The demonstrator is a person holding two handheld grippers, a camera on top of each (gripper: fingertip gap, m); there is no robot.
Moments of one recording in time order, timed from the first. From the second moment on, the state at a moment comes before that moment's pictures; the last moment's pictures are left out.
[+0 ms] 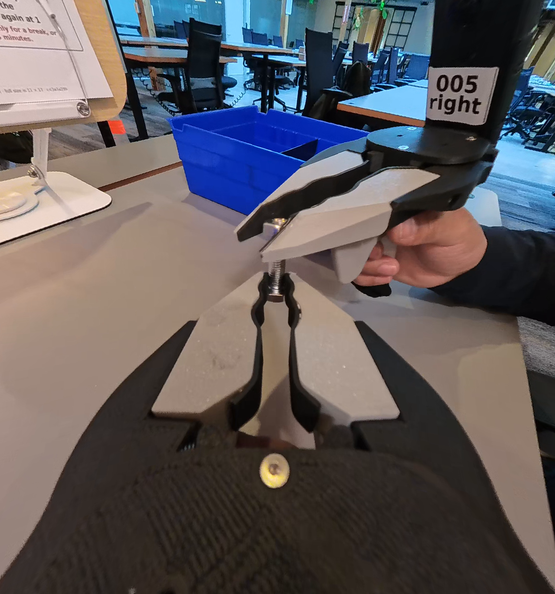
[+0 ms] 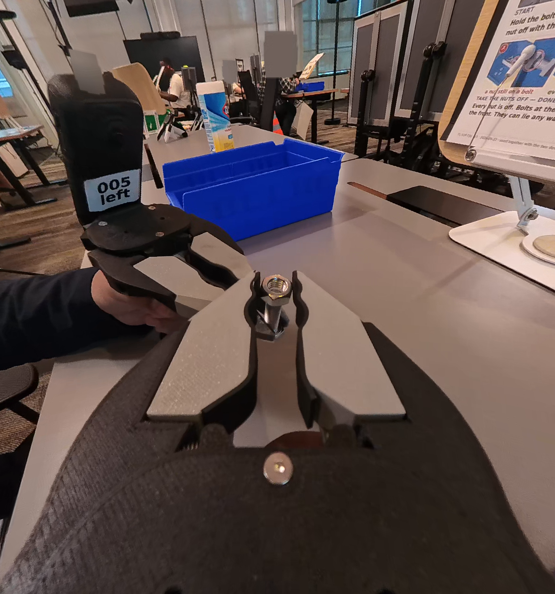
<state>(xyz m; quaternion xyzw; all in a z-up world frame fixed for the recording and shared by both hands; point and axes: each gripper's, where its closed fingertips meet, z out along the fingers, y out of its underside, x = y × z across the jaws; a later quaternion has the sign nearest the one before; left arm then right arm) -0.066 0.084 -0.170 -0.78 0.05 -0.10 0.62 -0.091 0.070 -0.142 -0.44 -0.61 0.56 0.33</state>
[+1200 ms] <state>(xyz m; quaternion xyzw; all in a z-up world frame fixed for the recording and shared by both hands) -0.083 0.088 -0.184 -0.79 0.01 -0.09 0.60 -0.023 0.239 -0.088 -0.52 -0.58 0.37 0.50</state>
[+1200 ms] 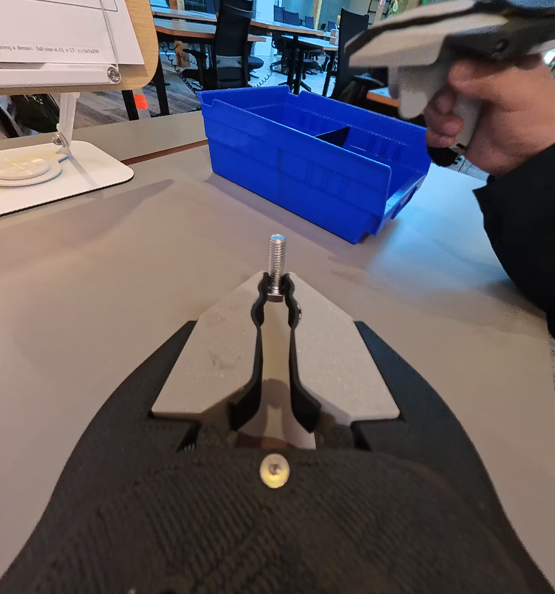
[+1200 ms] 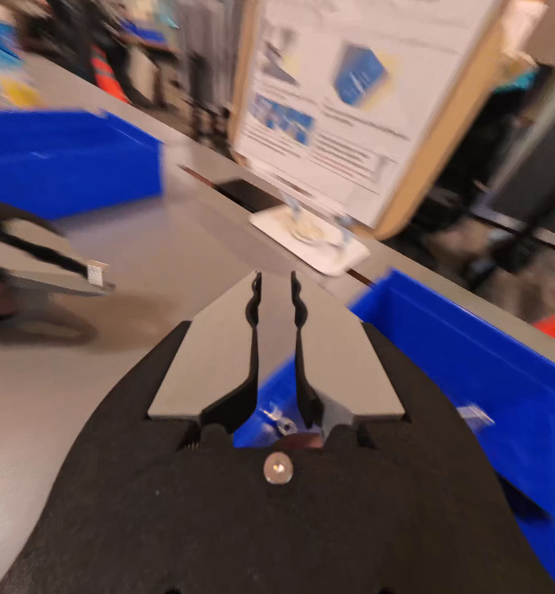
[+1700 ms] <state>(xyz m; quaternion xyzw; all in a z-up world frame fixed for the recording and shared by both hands) -0.060 0.087 -0.179 -0.78 0.07 -0.09 0.61 -0.078 0.070 -0.162 -0.47 -0.67 0.51 0.26</state>
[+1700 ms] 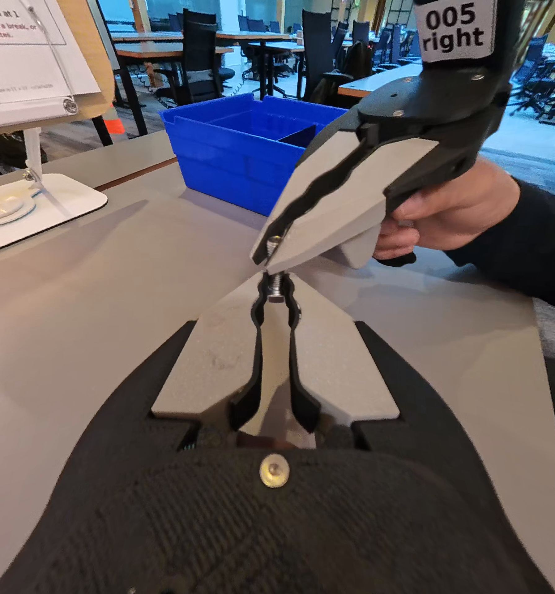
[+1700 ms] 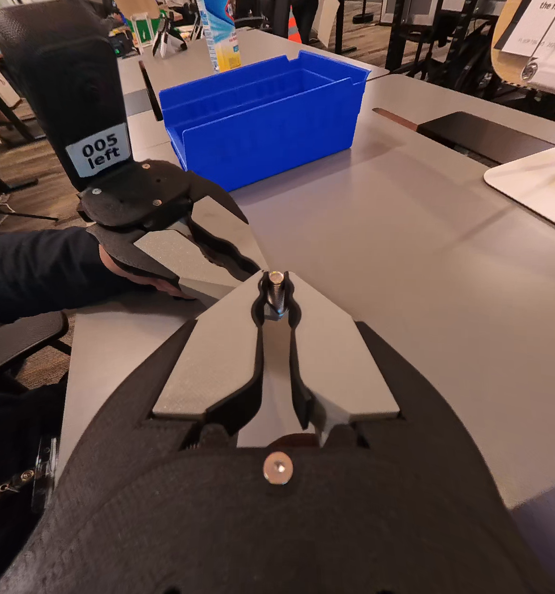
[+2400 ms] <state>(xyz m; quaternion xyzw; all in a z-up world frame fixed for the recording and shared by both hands) -0.074 0.089 -0.184 -0.79 0.02 -0.10 0.60 -0.010 0.298 -0.057 -0.54 -0.39 0.28 0.69</state>
